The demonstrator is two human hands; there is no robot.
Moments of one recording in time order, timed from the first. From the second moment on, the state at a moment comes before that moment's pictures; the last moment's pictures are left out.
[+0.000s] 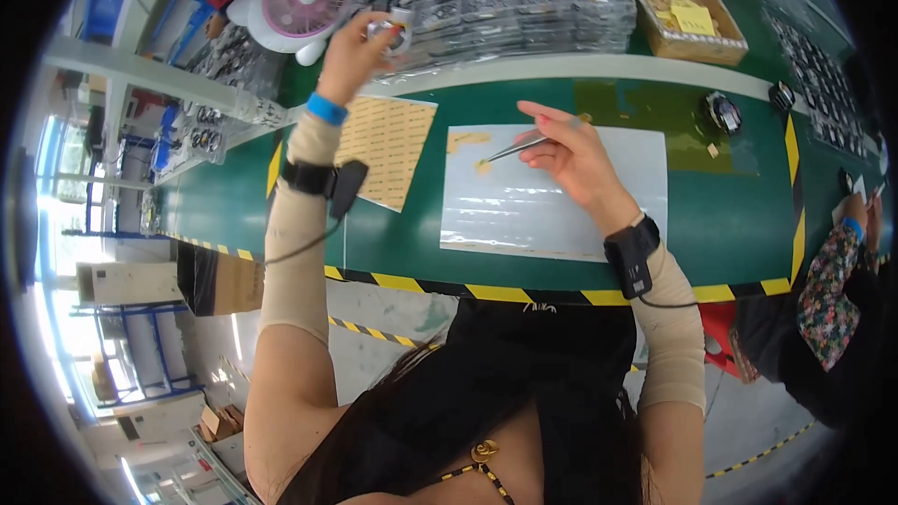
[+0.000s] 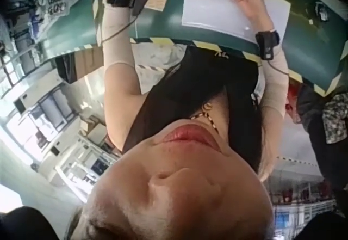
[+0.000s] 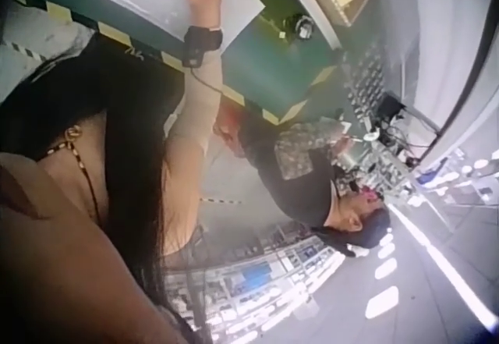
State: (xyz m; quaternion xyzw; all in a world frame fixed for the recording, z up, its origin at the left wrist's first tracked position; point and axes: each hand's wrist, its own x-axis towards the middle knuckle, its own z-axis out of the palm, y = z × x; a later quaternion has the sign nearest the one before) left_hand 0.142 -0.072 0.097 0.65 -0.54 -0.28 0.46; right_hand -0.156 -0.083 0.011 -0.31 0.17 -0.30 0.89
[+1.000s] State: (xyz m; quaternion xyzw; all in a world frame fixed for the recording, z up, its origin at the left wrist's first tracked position) left_hand 0.051 -0.017 0.007 0.37 -0.20 -0.77 0.48; right_hand -0.139 -0.076 0.000 -0.37 0.29 -0.44 0.77
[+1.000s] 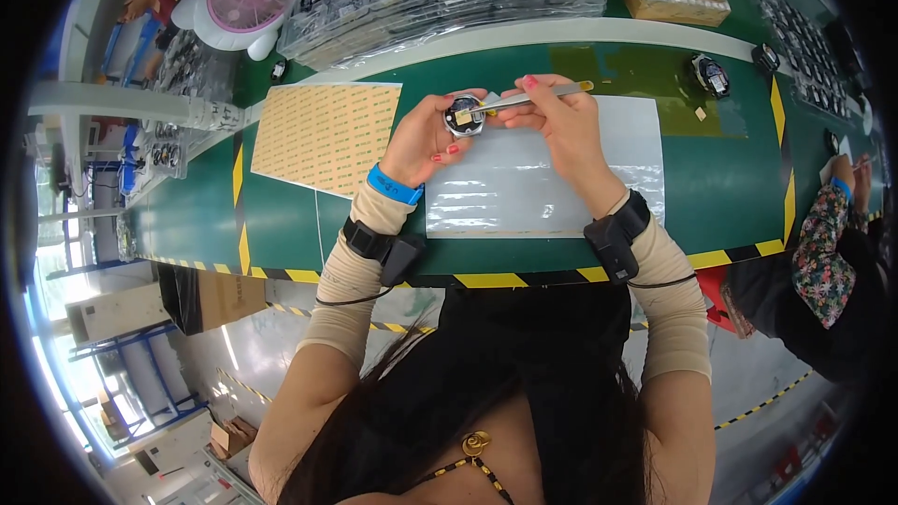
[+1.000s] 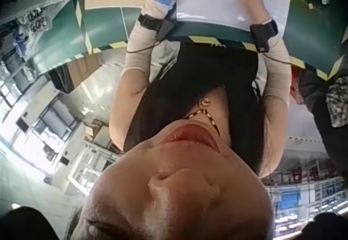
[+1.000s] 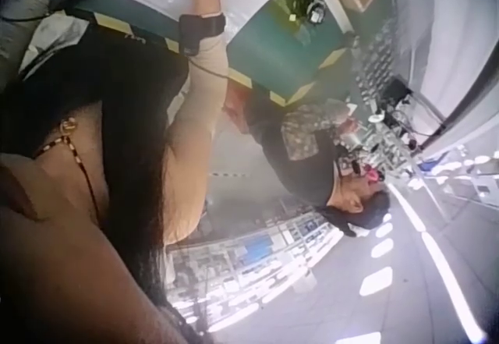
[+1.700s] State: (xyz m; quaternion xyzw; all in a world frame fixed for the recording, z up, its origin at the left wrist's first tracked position) left_hand 0.039 -0.013 0.016 0.43 -0.27 -0.71 0.49; right_hand -0.140 -0.052 0.007 -0.76 0.19 -0.50 0.37
